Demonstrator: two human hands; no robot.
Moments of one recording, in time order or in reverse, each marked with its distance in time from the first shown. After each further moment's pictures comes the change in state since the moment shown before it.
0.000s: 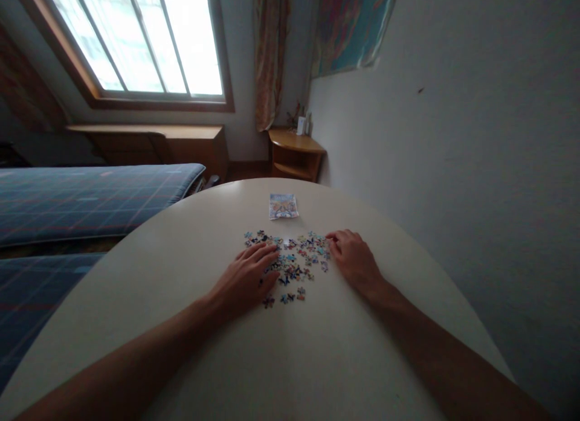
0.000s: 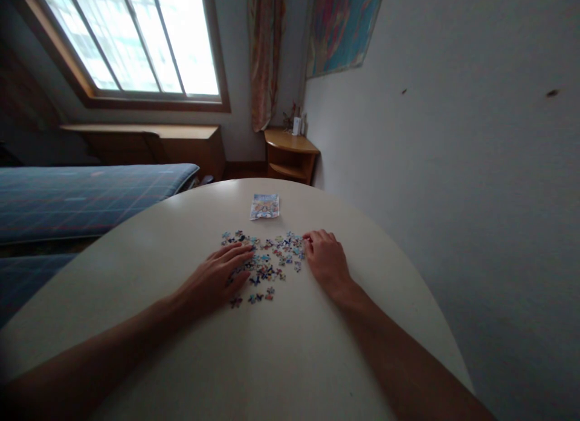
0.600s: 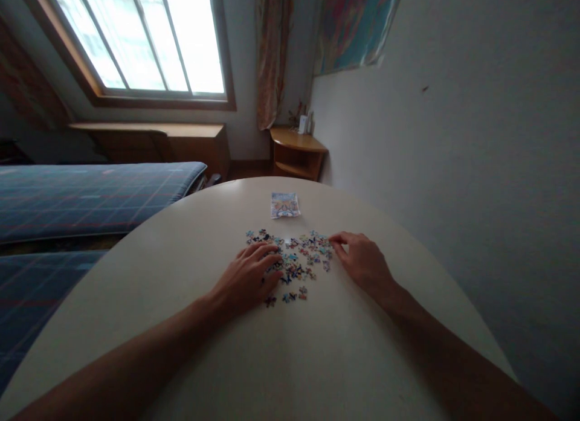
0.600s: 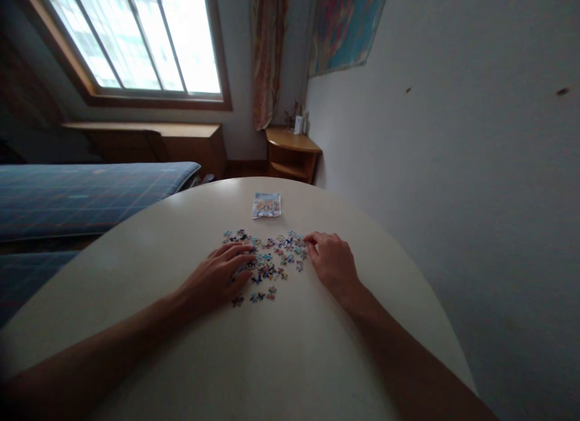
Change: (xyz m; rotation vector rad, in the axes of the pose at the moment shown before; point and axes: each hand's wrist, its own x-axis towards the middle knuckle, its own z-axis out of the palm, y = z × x) left_hand 0.002 0.003 -0.003 -0.005 -0.001 -0.005; right_hand -0.002 -0.010 -0.024 -0.024 -0.086 0.057
